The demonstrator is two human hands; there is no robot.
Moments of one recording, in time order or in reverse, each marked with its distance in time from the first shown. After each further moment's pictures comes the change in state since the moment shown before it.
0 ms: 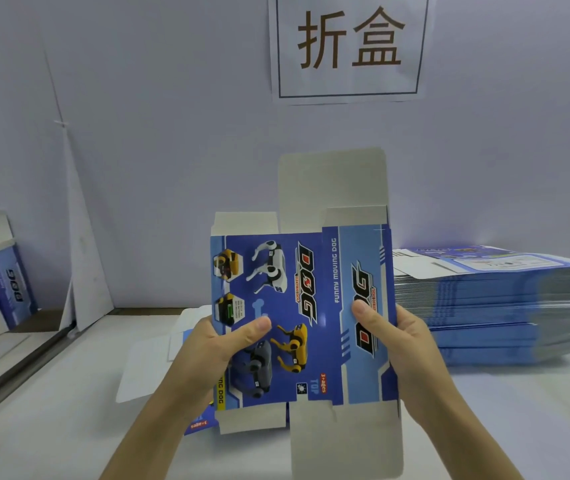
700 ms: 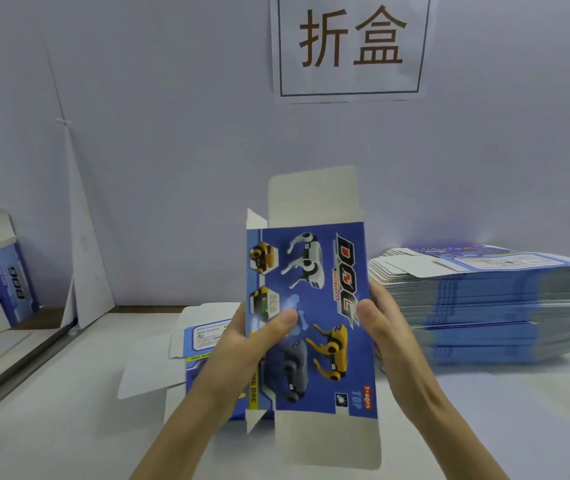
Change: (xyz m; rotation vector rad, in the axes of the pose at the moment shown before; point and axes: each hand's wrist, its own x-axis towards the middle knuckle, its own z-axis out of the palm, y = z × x) left_hand -0.009 0.000 0.024 -0.132 -0.080 -0.051; right_hand -0.011 -0.004 0.017 -0.023 -0.165 -0.189
